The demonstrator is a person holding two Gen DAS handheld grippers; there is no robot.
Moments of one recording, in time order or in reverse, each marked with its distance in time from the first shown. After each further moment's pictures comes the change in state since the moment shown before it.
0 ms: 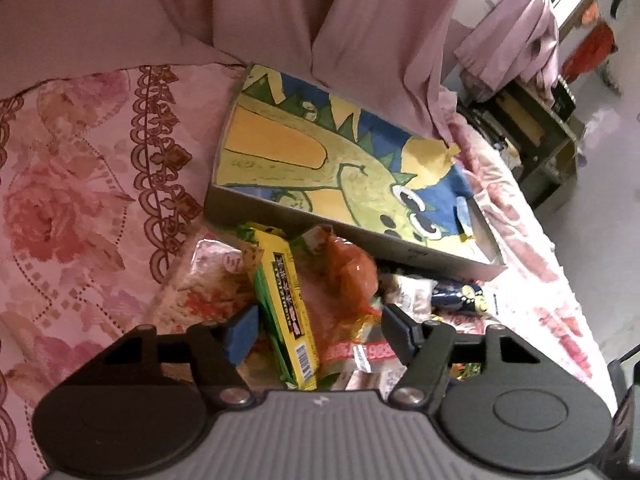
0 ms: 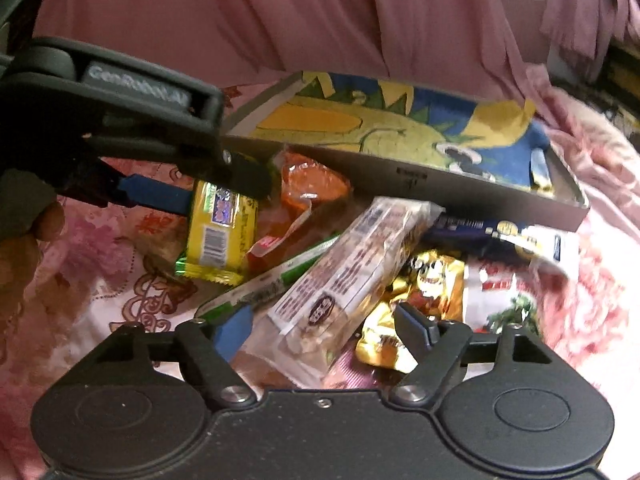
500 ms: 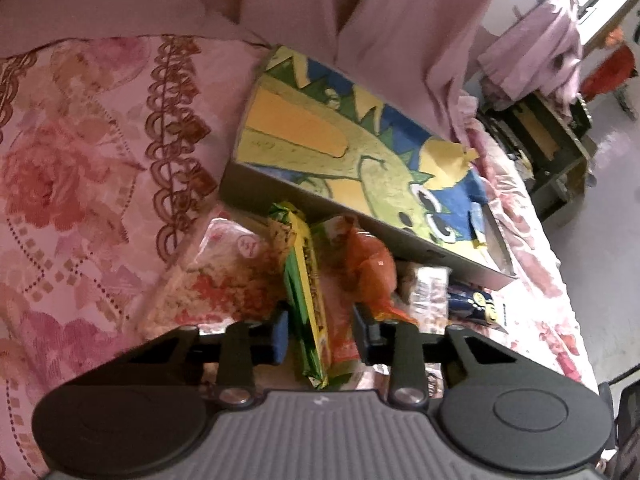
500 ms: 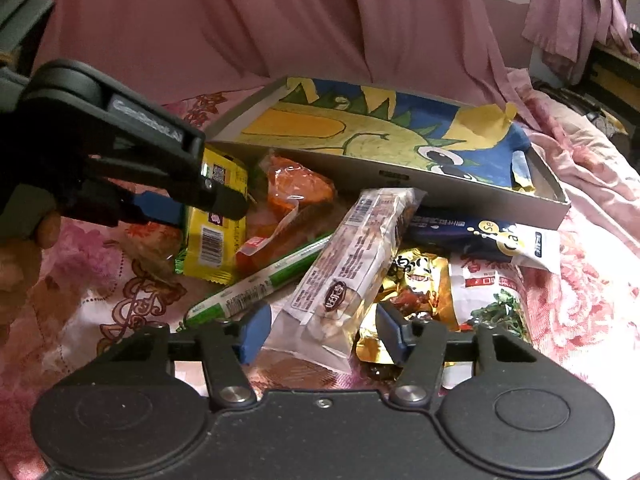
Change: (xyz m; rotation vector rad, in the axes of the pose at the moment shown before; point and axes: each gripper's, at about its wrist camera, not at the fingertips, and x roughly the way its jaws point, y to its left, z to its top) left arm 0.016 0.014 -0.005 -0.094 0.023 0.012; right arm -0.006 0.004 -0.005 -0.007 -0.033 -0.063
